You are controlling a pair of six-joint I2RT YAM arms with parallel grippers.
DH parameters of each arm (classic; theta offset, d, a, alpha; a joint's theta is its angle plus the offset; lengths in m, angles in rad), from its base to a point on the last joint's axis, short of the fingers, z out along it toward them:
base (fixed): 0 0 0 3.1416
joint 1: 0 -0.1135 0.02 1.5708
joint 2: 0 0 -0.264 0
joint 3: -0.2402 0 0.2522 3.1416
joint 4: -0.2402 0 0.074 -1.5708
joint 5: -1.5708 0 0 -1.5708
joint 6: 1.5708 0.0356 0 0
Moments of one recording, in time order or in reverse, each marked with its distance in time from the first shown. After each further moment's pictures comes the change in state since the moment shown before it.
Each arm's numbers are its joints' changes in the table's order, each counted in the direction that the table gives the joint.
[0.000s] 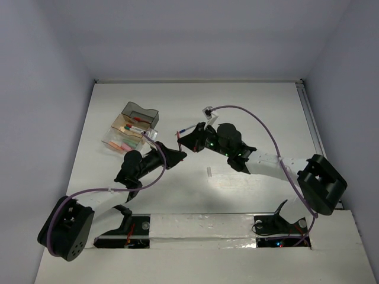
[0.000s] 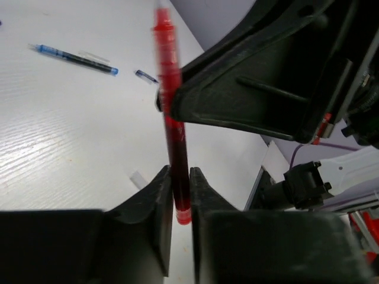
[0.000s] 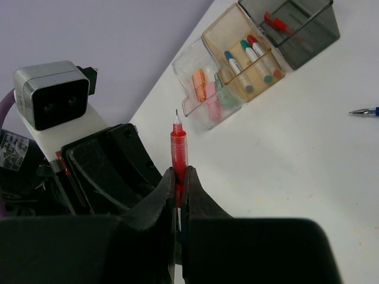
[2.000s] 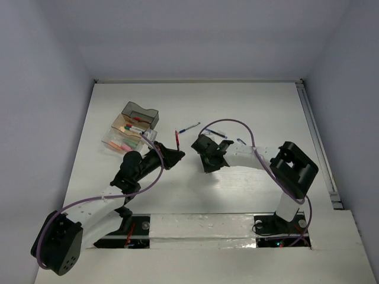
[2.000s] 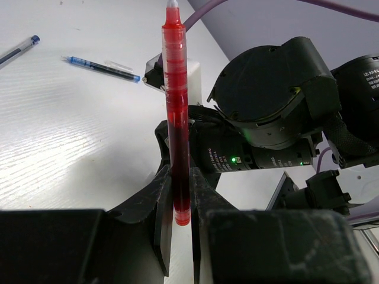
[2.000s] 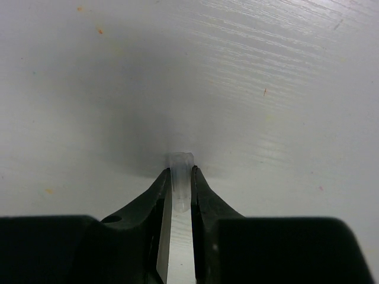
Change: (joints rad) left arm 0.039 -0.155 -0.032 -0.234 0.134 0.094; right arm -0.072 0.270 -0.247 -1.066 -0.439 -0.109
